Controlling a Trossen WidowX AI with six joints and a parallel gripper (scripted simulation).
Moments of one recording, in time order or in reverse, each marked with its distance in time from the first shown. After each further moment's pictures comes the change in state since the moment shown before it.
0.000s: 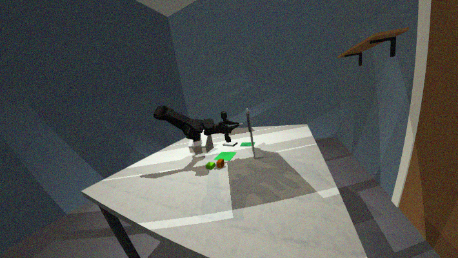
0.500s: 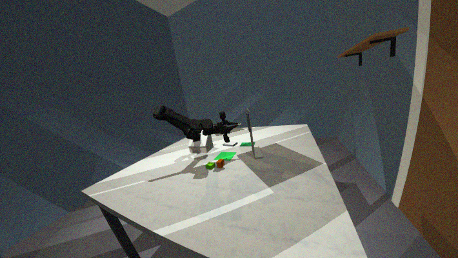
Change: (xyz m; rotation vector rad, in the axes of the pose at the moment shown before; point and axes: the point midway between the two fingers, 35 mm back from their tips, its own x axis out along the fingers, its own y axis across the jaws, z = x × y) arm -0.008 0.000 -0.001 0.000 0.000 0.000
